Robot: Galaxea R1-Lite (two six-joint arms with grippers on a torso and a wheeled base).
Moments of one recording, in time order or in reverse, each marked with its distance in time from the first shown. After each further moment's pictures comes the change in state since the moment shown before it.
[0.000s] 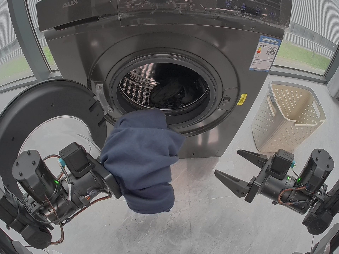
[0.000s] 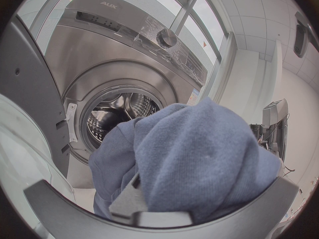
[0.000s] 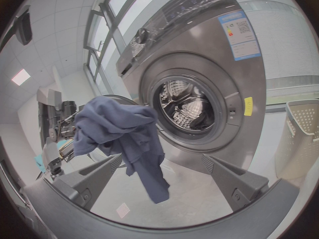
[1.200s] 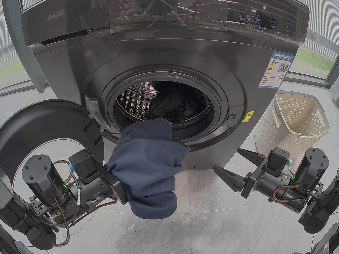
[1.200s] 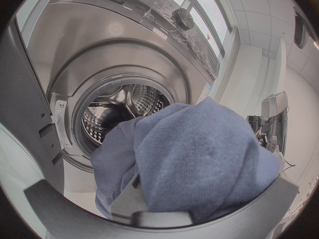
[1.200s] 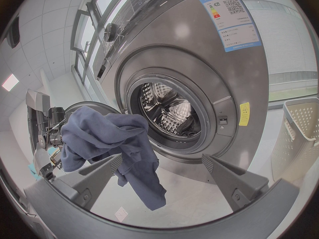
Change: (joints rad) left arm -0.013 0.055 0.012 -0.001 -0.002 0.006; right arm -0.008 0.043 -0.029 -0.001 -0.054 0.034
